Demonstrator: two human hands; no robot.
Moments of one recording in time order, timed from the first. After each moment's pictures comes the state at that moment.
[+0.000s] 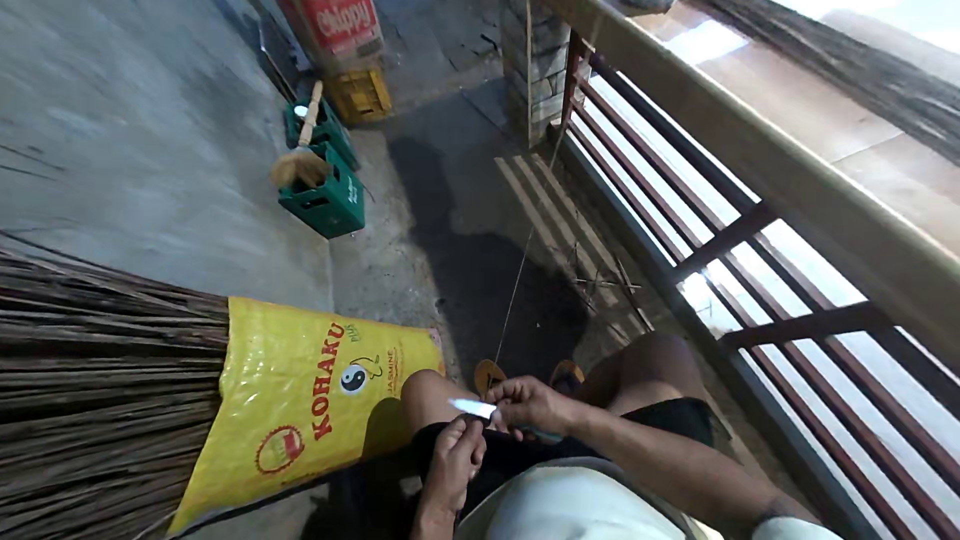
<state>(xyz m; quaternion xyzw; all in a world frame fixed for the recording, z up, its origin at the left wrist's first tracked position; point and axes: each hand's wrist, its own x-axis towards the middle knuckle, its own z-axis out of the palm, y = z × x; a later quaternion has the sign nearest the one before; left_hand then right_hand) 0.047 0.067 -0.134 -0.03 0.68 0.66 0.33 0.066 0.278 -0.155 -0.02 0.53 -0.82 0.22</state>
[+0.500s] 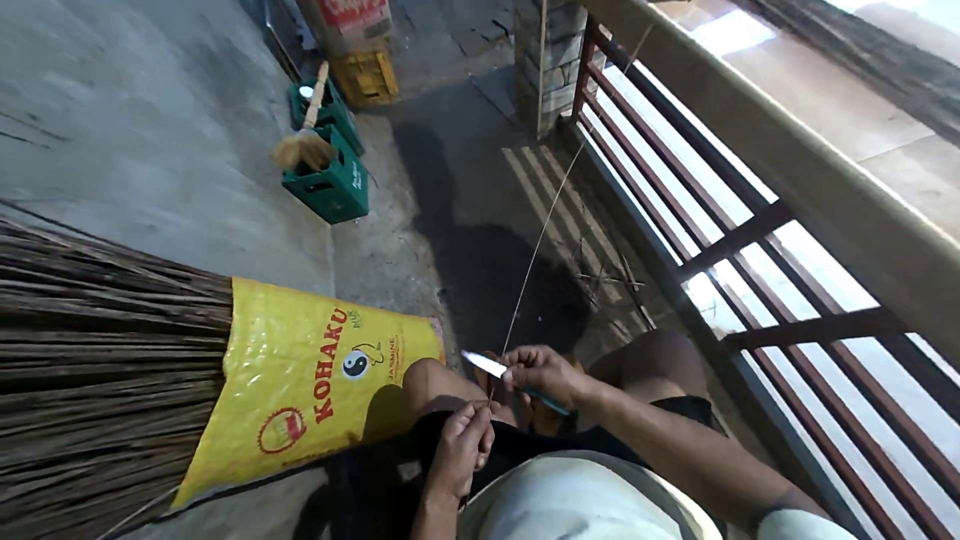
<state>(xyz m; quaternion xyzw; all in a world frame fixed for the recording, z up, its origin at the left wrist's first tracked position) 0.045 0.072 -0.125 -0.02 0.65 0.67 0.37 0.049 0.299 -0.140 0.04 0.52 -0.84 0.17</state>
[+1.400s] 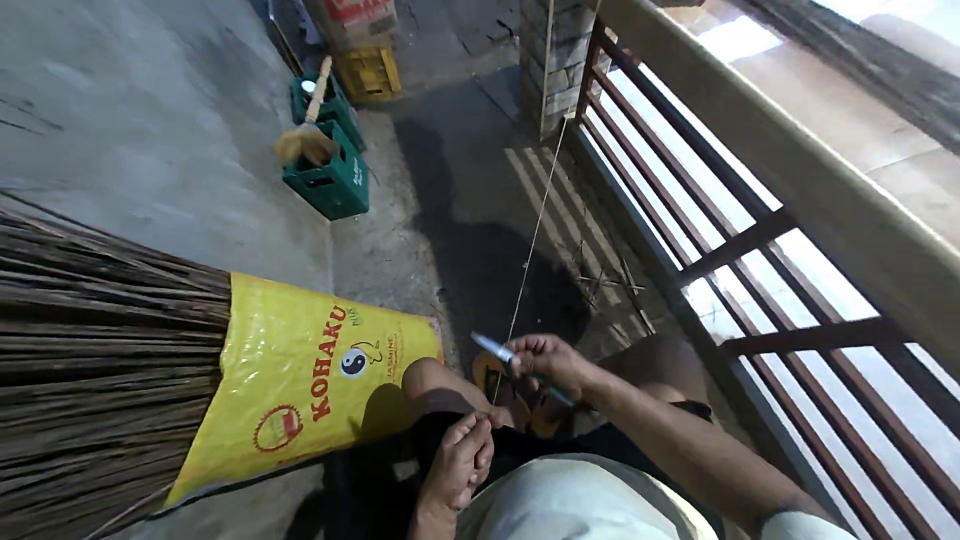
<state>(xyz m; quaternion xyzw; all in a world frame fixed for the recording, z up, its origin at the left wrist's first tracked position) 0.050 0.060 -0.125 -0.05 0.55 0.71 0.43 0.037 0.315 -0.132 0.04 0.52 -0.84 0.16</state>
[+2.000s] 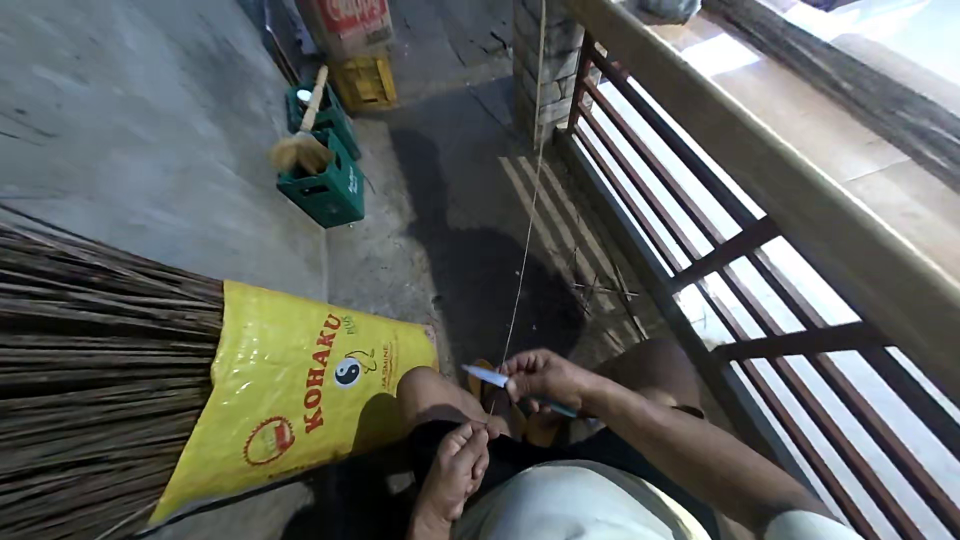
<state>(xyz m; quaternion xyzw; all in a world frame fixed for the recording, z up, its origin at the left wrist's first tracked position) 0.049 0.057 -0.131 -0.01 0.59 0.69 0.42 0.039 0.321 -0.129 0.01 0.54 -0.81 0.24</state>
